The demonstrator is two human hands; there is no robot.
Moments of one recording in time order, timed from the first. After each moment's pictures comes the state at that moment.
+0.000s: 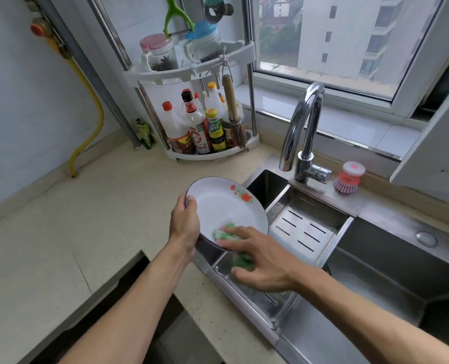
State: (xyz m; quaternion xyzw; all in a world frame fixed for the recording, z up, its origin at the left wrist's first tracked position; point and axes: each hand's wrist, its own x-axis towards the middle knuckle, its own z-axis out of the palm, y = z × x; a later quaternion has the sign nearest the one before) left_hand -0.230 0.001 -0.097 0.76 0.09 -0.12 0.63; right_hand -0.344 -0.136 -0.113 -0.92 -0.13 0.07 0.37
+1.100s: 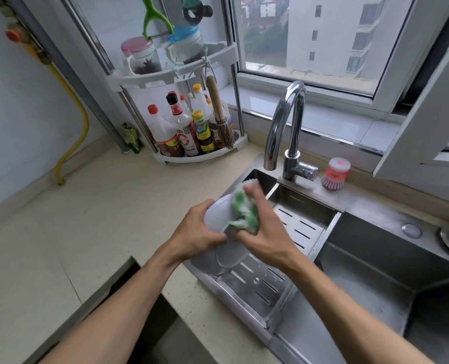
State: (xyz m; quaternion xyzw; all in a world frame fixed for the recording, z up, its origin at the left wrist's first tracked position) left_hand -0.230 -0.002 -0.101 0.85 -0.24 -0.22 0.41; right_hand -0.331 -0.154 -0.128 -0.79 0.06 -0.12 0.59
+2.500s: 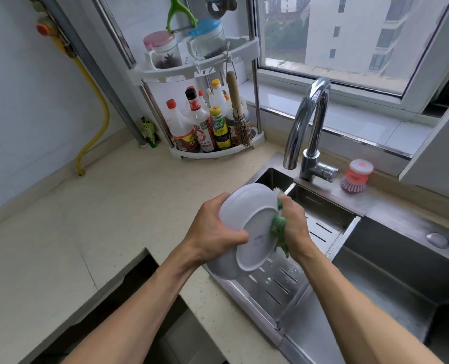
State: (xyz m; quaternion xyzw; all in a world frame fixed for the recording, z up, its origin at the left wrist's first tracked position) left_hand -0.260 -0.003 -0.072 0.83 -0.23 -0.18 0.47; right_hand -0.295 -0.172 -0.170 -0.60 0.29 -0.14 0.74
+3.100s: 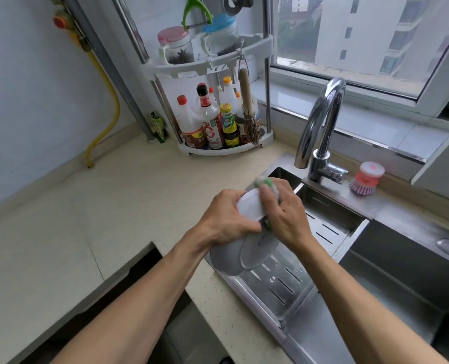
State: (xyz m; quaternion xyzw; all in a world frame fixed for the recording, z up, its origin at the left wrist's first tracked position) left_hand -0.244 -0.014 -0.067 0.85 -0.23 -0.24 0.40; right_hand -0.294 -0.154 -0.136 -0.81 0.12 -0.21 0.54
